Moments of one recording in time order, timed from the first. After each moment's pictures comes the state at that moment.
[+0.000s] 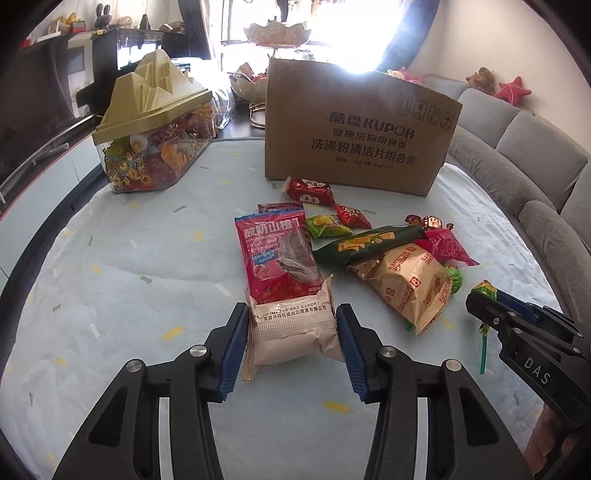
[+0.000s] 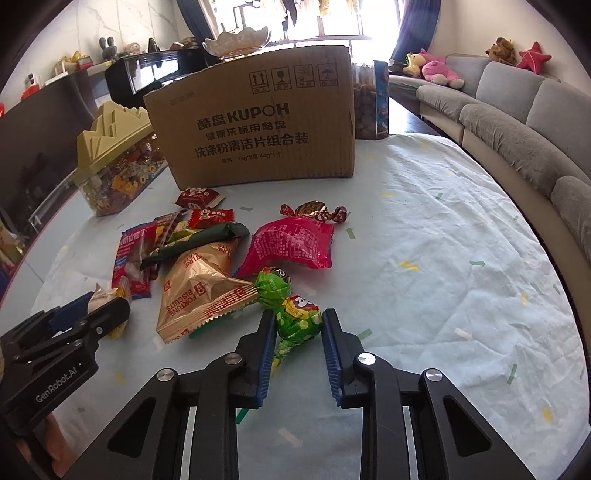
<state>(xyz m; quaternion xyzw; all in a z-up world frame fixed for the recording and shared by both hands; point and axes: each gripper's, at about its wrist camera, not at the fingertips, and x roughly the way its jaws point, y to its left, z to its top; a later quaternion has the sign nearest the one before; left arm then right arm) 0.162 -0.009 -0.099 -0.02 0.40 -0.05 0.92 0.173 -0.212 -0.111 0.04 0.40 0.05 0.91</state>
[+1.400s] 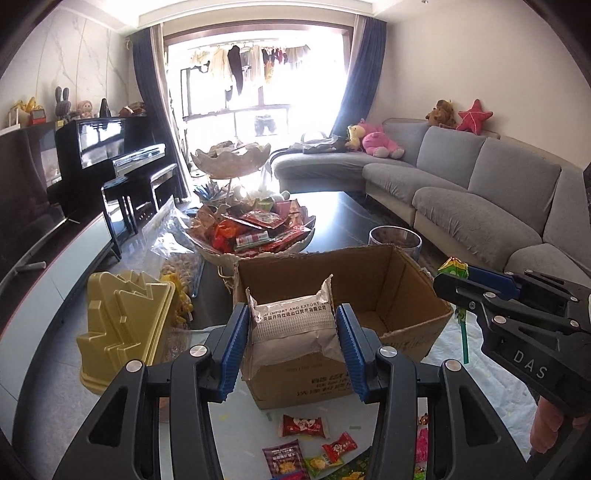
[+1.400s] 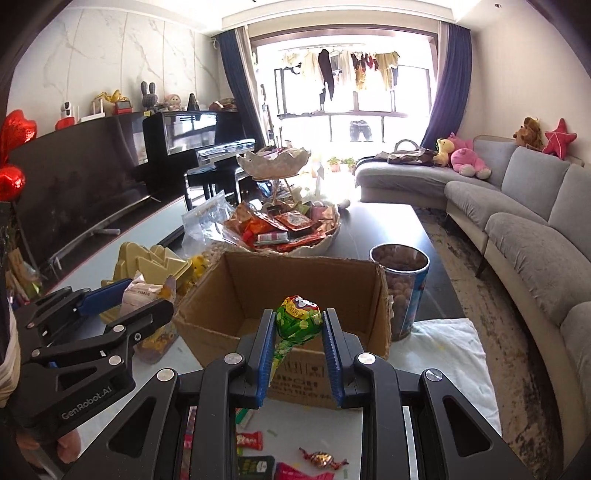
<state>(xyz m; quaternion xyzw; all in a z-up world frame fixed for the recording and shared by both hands) 0.314 -0.030 0.072 0.04 0.28 -0.11 0.95 0.314 -0.201 0.068 0.01 0.27 0.09 0.96</state>
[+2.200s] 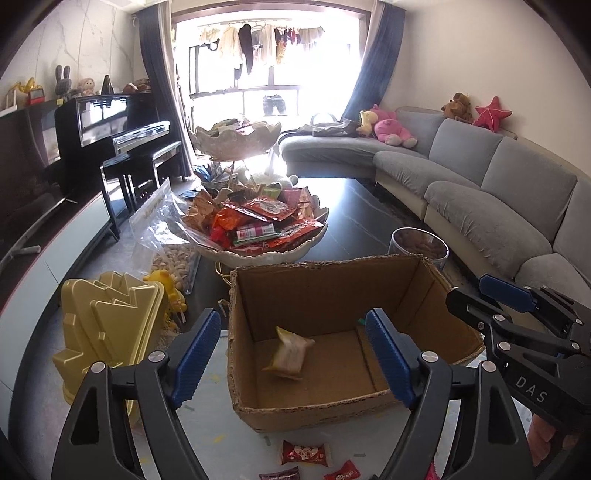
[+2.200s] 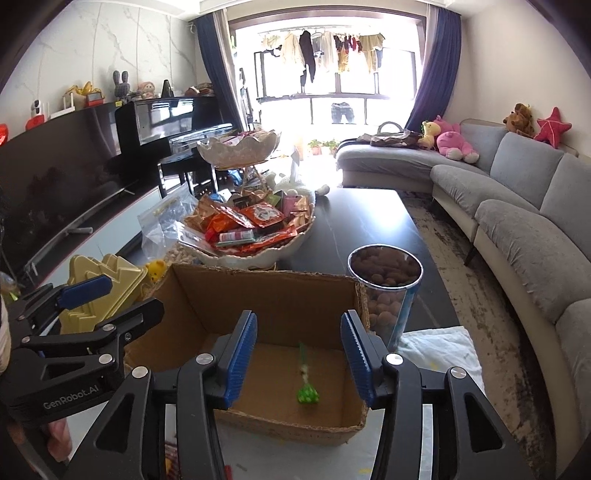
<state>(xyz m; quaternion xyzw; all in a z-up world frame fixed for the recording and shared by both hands) 0.370 -0.033 0.064 0.03 0.31 -0.09 0.95 0.377 -0.213 0.056 0.01 0.30 0.06 0.95</state>
